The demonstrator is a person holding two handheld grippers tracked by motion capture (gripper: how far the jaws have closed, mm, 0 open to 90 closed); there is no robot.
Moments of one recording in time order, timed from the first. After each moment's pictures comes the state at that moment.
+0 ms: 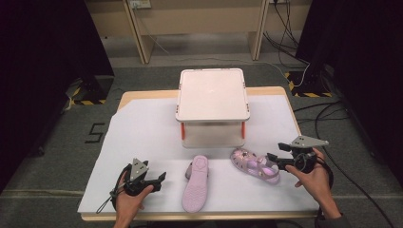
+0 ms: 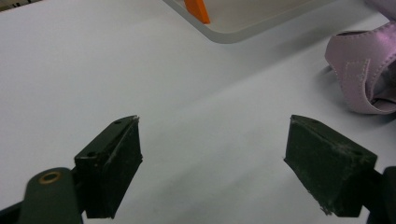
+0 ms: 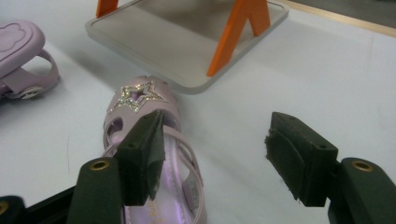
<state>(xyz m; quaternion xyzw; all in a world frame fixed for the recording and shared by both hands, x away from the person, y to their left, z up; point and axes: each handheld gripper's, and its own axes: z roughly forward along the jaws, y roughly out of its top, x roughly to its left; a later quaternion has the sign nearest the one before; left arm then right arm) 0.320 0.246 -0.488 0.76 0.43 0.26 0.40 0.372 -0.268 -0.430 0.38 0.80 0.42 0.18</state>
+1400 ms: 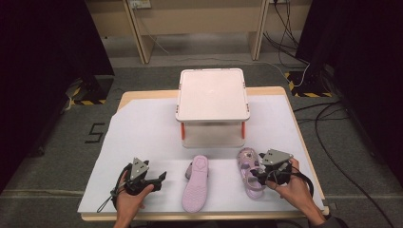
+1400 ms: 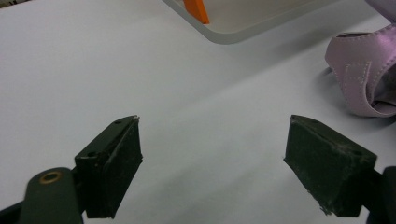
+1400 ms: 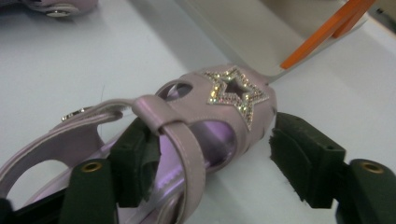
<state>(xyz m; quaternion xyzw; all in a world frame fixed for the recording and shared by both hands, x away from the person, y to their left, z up) 0.322 0.245 -0.488 0.76 0.43 0.25 0.41 0.354 -0.206 -0.451 0.25 0.88 0.33 0.23</state>
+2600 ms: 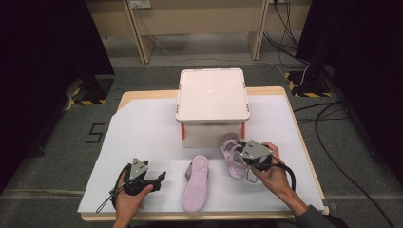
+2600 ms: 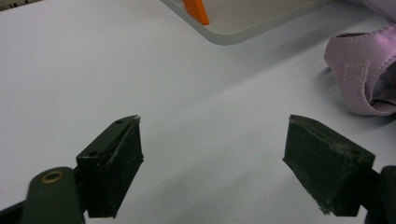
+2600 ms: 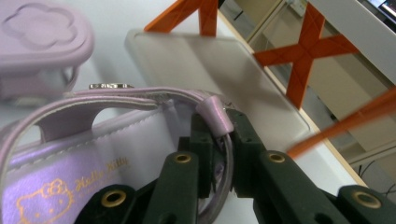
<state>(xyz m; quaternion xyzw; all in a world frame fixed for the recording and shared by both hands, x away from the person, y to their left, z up) 0.321 0.247 -0.488 0.76 0.43 0.25 0.41 0.381 -0.149 -0.428 0.15 0.85 0.37 0.35</state>
